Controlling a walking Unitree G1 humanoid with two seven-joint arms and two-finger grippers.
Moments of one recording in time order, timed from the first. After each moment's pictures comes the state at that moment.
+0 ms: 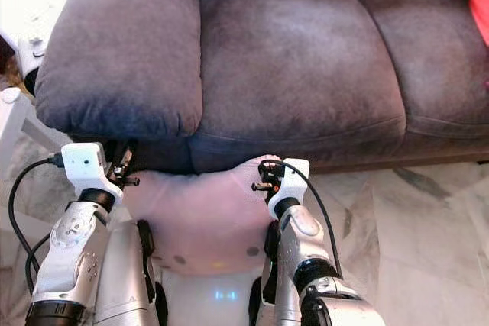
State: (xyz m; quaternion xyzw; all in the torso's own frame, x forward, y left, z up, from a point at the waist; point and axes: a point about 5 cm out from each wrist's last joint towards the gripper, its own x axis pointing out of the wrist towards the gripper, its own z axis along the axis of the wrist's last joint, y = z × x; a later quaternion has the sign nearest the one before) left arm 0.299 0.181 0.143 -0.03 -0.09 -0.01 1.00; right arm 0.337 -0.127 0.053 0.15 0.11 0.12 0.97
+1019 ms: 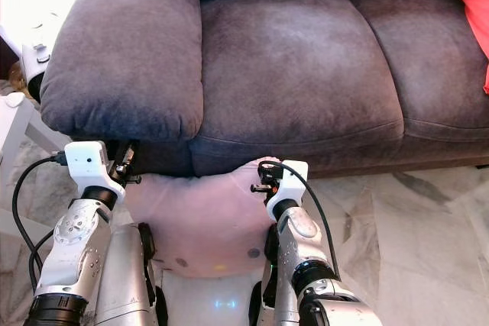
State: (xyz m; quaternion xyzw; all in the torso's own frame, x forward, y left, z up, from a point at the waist) left arm 0.305 0.181 0.140 -0.03 -0.09 -0.01 1.00; right arm 0.335 -0.123 0.051 0.15 0.12 0.12 0.98
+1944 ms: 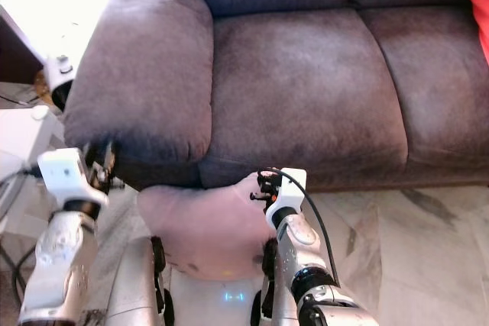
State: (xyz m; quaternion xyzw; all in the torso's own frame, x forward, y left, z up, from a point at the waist) left arm 0.280 0.193 0.153 -0.02 -0.14 0.03 0.99; right arm 0.327 -0.123 0.038 0.15 0.14 0.11 0.97
